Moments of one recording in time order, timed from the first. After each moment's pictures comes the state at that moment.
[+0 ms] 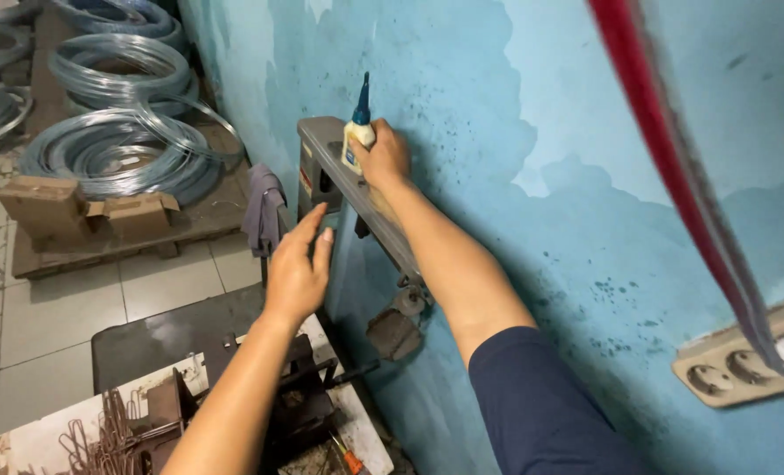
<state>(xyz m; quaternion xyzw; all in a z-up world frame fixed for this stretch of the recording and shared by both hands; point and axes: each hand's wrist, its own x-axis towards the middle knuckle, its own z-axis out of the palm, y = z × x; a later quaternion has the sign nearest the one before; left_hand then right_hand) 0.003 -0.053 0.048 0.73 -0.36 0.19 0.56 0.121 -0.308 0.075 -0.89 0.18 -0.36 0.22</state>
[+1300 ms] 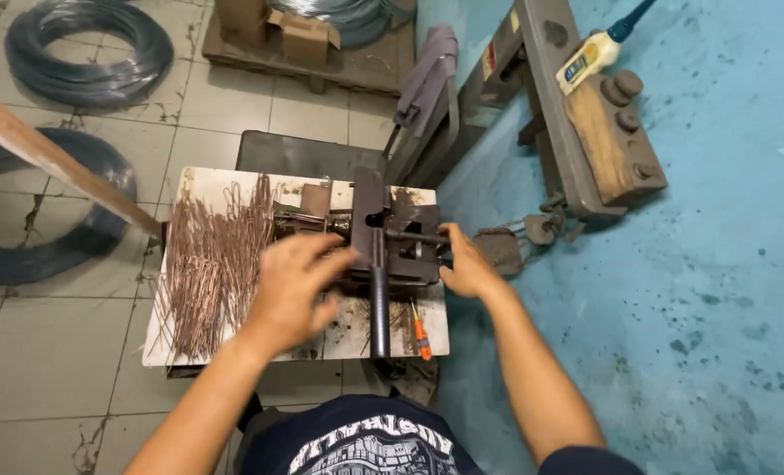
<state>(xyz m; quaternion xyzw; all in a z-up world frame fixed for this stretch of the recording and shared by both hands) -0.153 0.163 -0.065 0.90 -0.30 0.18 0.27 -0.115 -0.160 -0.088 -0.95 0.01 0.18 0.26</state>
